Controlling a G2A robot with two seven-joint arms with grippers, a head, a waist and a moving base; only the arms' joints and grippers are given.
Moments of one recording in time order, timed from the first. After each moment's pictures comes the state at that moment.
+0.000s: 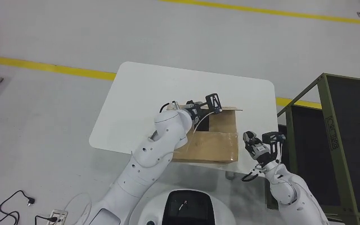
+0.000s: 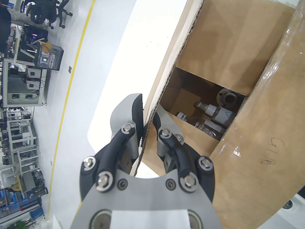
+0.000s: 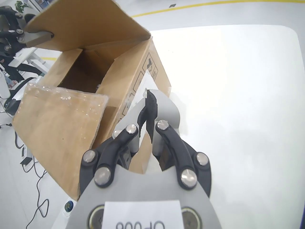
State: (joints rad) left arm 0.77 -1.57 -0.97 -1.42 1.88 -0.59 -0.75; right arm -1.43 -1.19 1.48 -1.43 -0.92 -0.41 0.03
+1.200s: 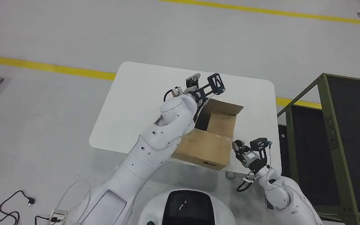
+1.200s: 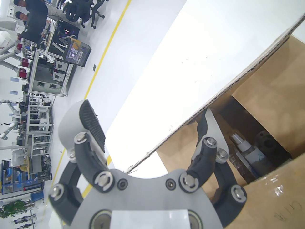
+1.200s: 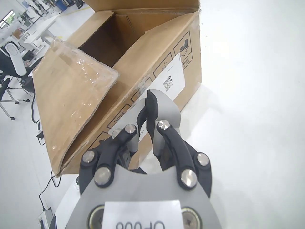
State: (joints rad) left arm 0.58 -1.62 -0.91 -1.15 1.92 -0.33 -0.59; right arm -1.46 -1.19 1.43 -1.43 -0.92 -0.48 0.07
